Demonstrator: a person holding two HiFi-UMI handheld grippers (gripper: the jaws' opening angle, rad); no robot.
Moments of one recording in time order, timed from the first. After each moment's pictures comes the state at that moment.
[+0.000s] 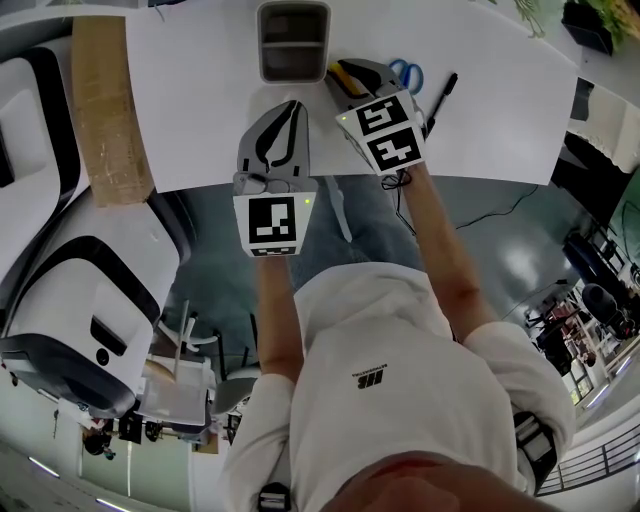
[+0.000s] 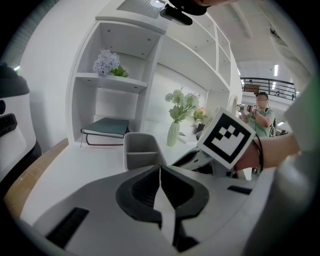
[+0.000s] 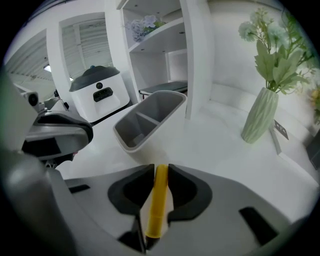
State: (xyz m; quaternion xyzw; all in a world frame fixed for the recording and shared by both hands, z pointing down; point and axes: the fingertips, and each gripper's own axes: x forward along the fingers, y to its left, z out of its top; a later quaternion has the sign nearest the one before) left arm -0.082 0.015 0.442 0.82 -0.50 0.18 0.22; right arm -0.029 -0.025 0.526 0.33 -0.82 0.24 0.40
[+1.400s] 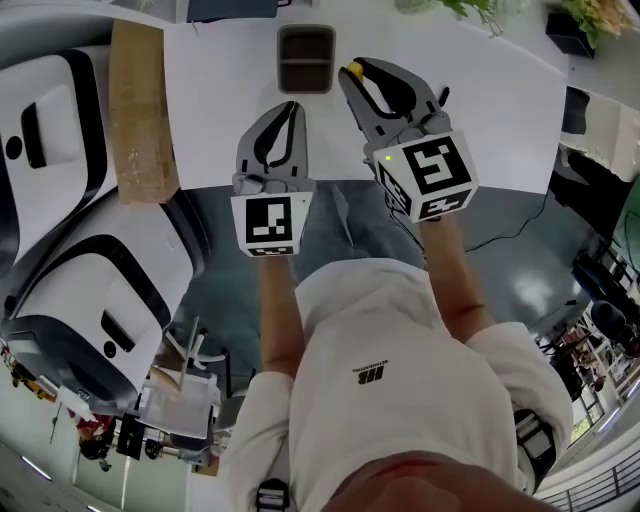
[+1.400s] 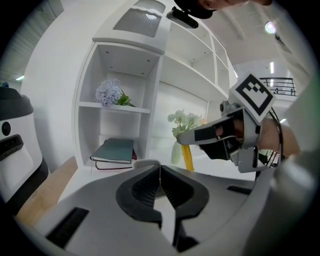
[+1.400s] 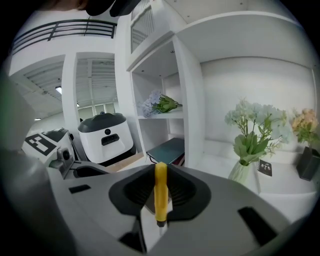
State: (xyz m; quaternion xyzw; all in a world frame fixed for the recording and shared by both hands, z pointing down) left arm -0.102 0.001 0.370 0.82 -0.52 0.15 0.17; right arm -0.039 -0.050 0.342 0.39 -0.88 0.16 0.22
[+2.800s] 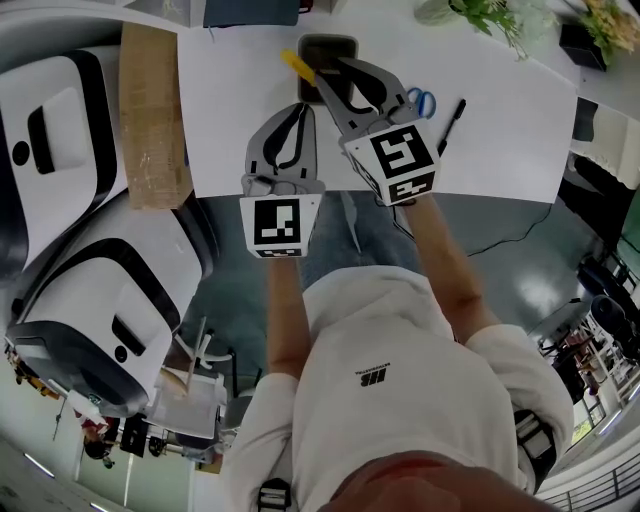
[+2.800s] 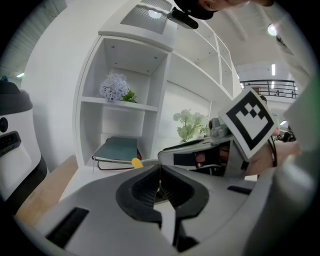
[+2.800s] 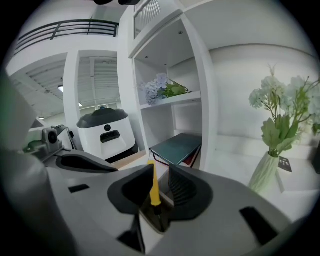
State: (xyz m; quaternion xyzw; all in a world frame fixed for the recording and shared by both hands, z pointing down) left arm -0.121 -0.019 0.379 0.82 -0.52 0.14 0.18; right arm -0.097 -0.073 0.390 0.38 -0.89 0.15 0.21
